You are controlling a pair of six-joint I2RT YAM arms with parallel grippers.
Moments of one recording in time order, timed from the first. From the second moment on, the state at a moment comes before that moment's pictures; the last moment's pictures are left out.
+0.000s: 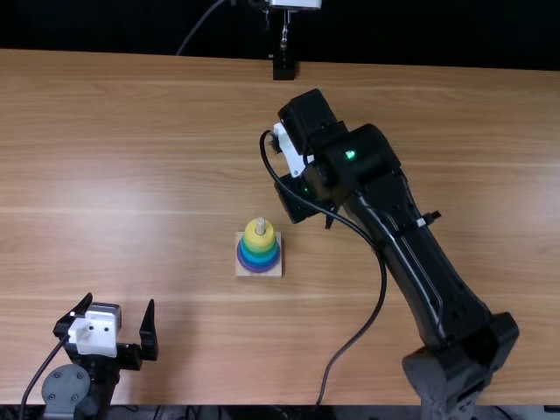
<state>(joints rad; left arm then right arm) -0.04 0.01 0.12 -0.41 0.06 -0.01 0.53 2.01 2.13 -1.37 -0.03 0.00</state>
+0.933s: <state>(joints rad) -0.04 0.01 0.12 -0.41 0.06 -0.01 0.68 1.98 2.14 -1.37 -0.03 0.00</state>
